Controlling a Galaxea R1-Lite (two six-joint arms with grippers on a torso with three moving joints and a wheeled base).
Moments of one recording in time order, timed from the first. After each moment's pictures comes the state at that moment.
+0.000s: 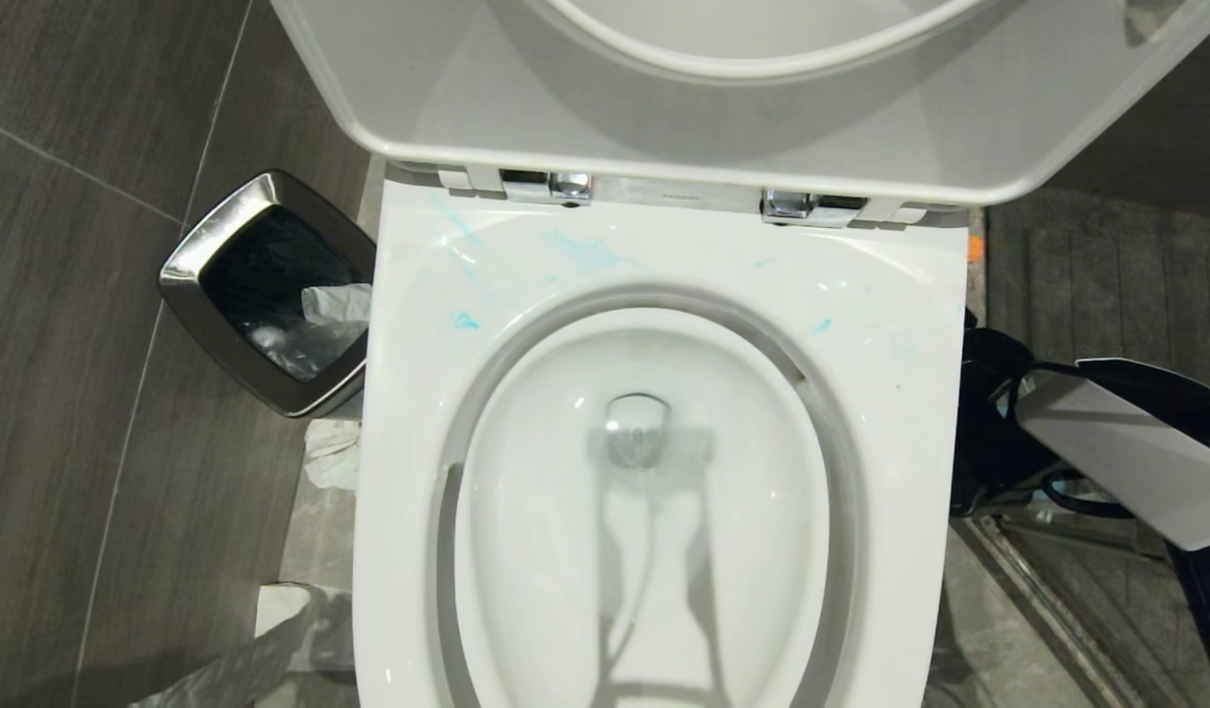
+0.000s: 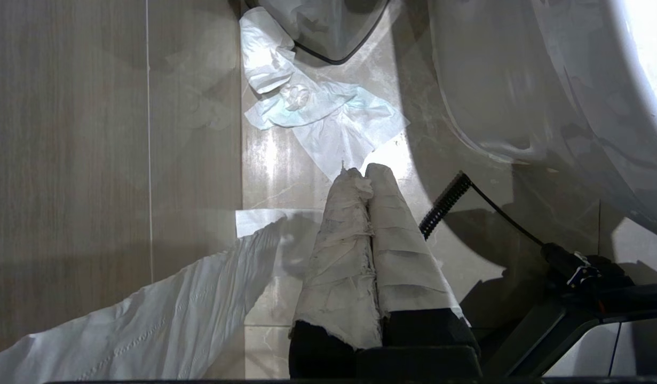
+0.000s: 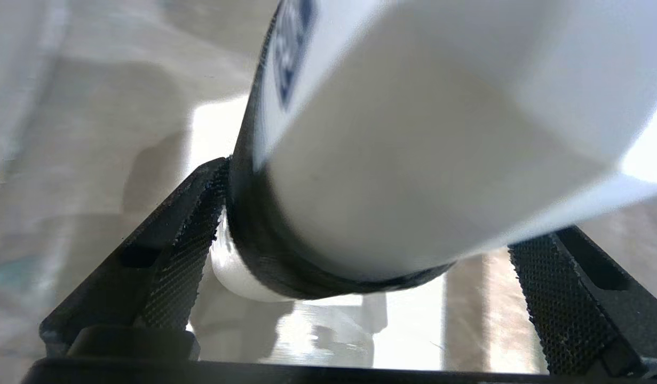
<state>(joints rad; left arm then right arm) 0.00 0.00 0.00 0.00 -0.05 0.11 0.06 2.47 -1.34 -1.52 -0.24 -0.30</state>
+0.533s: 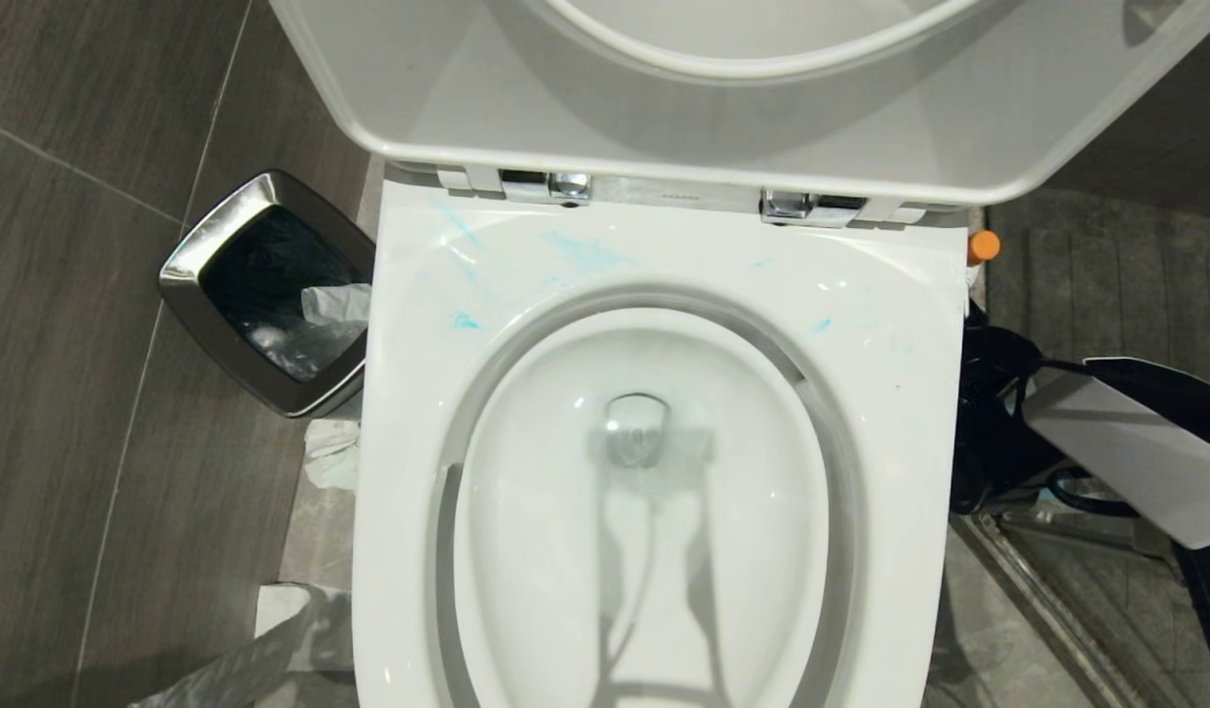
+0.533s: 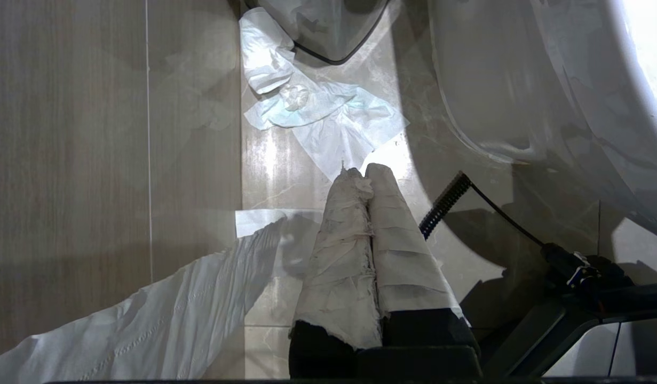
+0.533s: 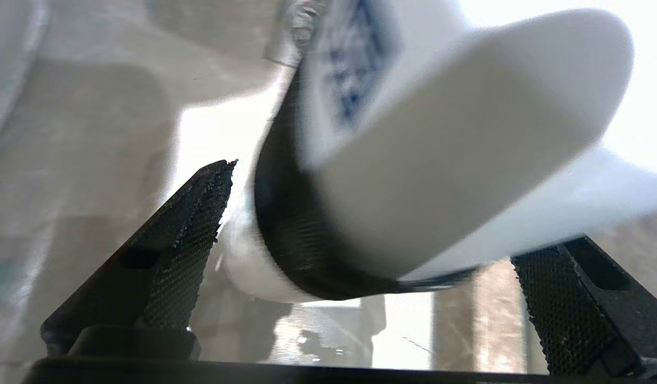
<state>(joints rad) 0.00 0.00 0.00 0.00 -0.05 0.11 0.05 2.47 -1.35 -1.52 -0.23 -0.30</state>
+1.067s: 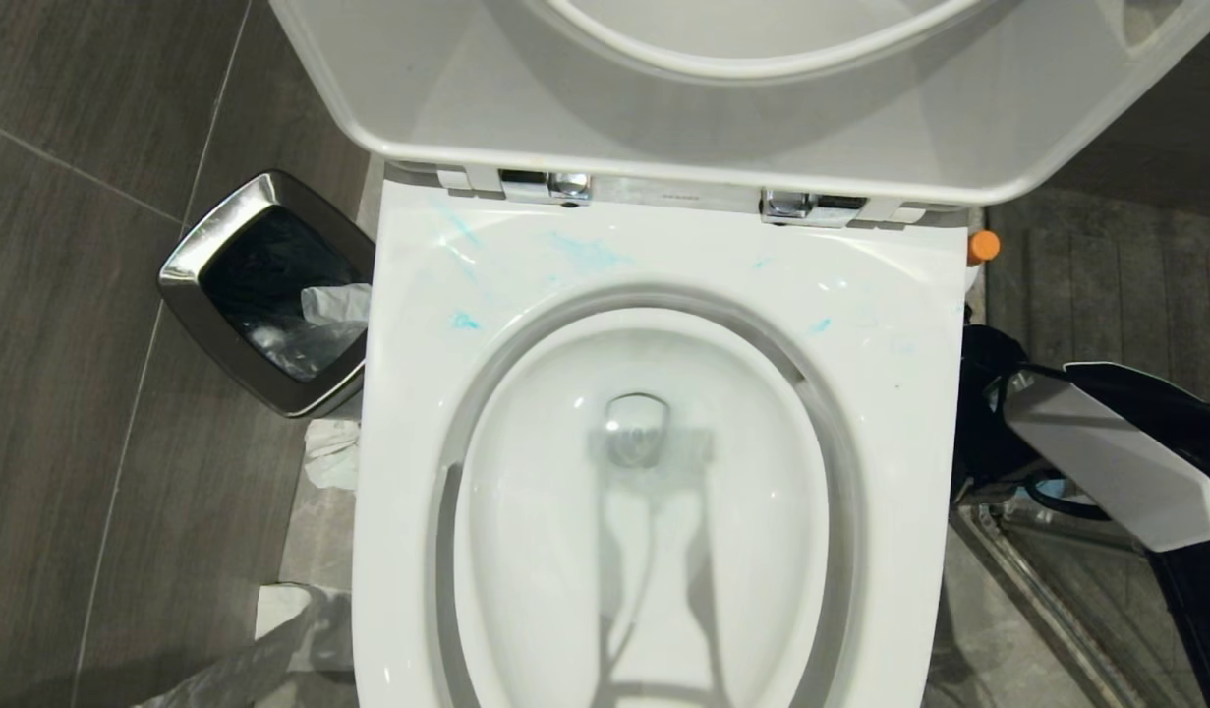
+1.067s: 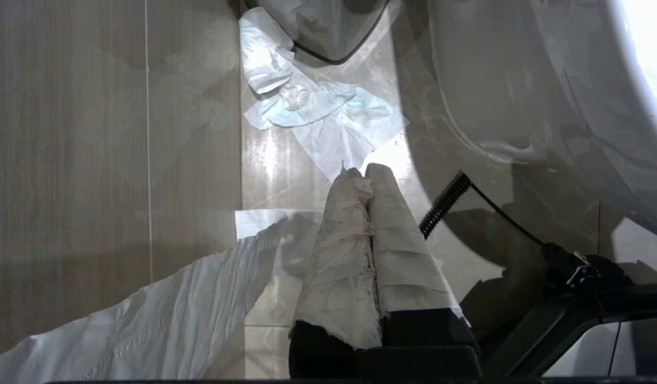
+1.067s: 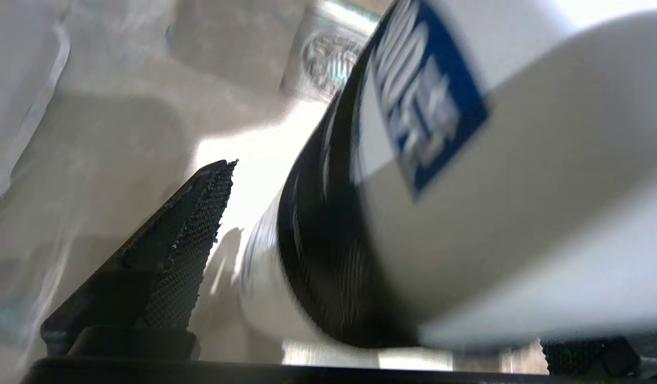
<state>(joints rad) 0.00 0.00 0.00 0.00 -0.05 0.11 0.06 2.53 -1.47 -1.52 -0.20 -0.31</state>
